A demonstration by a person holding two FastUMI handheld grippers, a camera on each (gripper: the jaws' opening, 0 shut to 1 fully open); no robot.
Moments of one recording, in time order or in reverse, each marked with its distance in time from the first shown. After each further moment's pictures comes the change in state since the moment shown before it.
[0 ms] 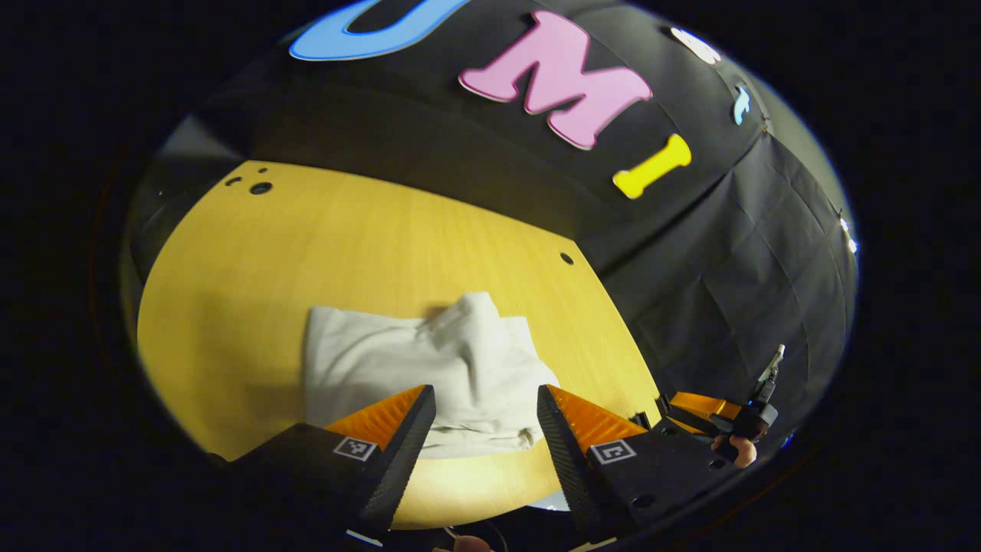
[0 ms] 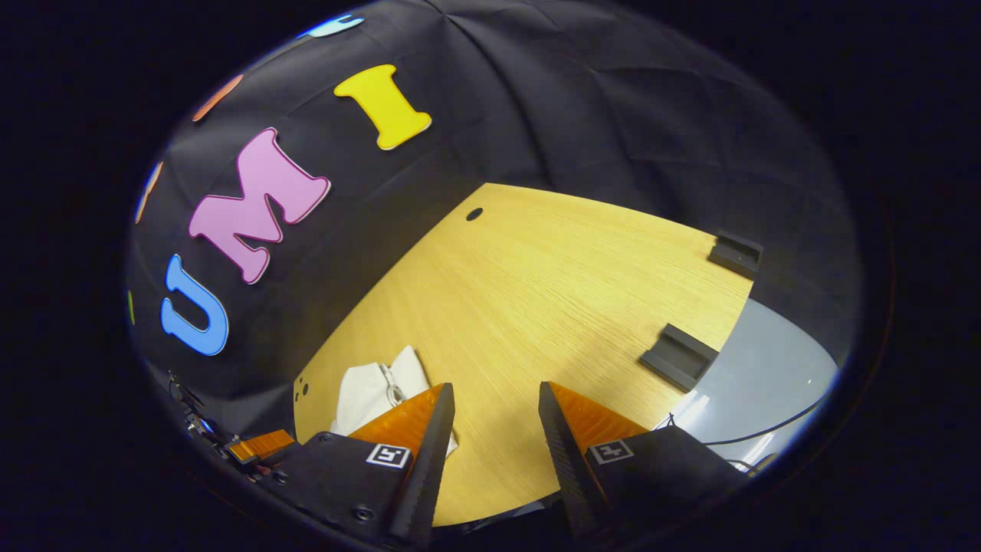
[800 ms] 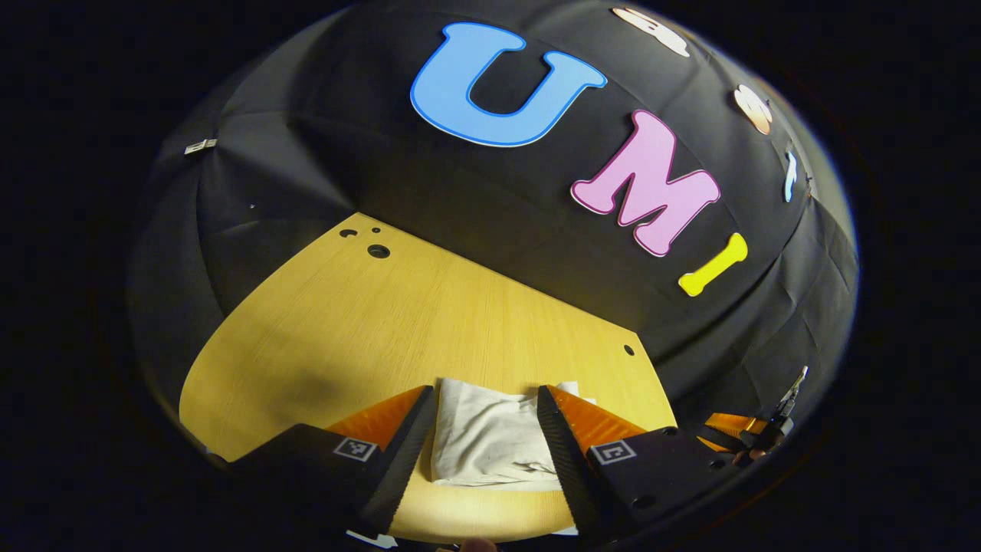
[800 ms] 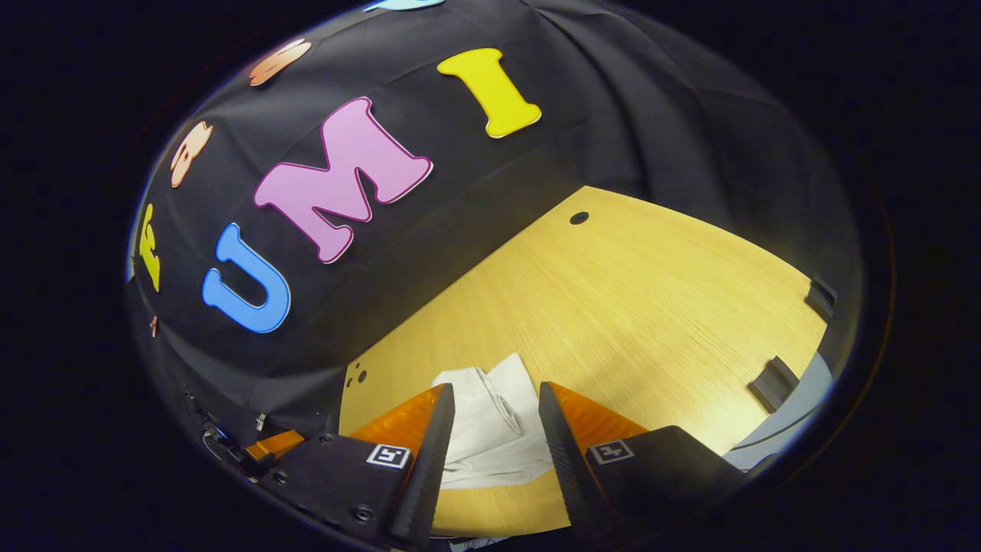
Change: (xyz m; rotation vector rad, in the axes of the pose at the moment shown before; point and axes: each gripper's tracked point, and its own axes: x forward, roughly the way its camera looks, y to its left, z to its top) left arm -0.083 0.099 0.058 -0.117 -0.251 0.200; right arm 0.025 0.128 -0.006 -0.111 0.045 0.204
